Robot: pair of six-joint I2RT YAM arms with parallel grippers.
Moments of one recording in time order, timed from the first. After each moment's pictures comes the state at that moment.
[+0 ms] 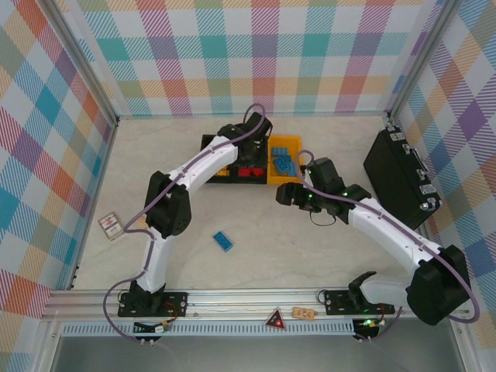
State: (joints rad) left arm -0.63 2.20 2.07 -0.97 -0.07 -0.52; right arm 0.54 1.24 0.91 -0.53 -0.22 0.65
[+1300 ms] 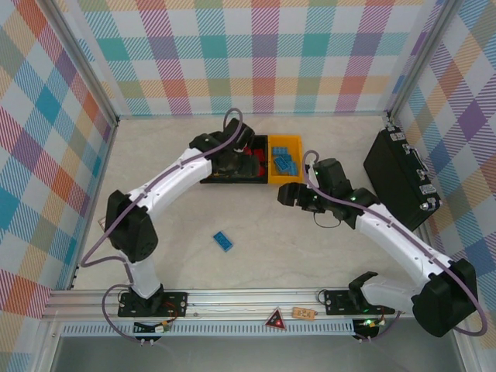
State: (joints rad) left arm -0.66 1.77 1.64 -0.94 -0.06 -0.55; right arm 0.53 1.14 0.89 -0.54 -0.30 0.63
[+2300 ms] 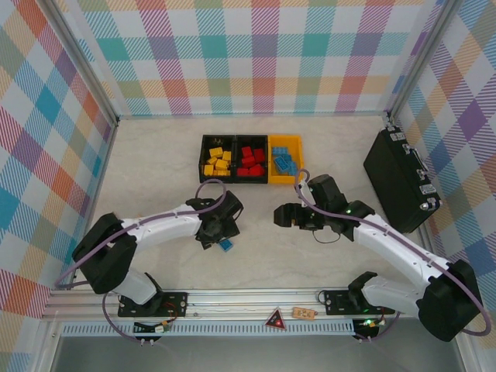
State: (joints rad) left arm -0.82 1.52 0.87 -0.70 -0.09 -1.23; right arm 0.60 1.10 0.75 -0.52 -0.39 0.62
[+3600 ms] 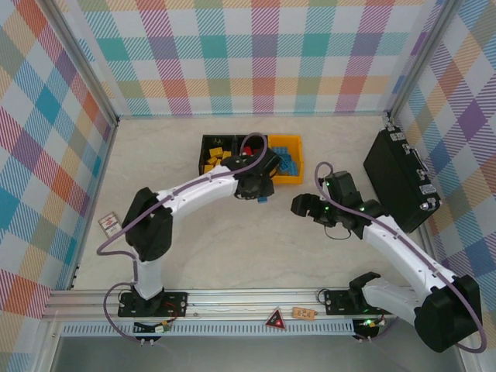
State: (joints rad) left arm -0.83 1.93 1.66 -0.83 -0.14 -0.88; right arm 0.41 1.04 0.75 -0.61 -0.27 0.69
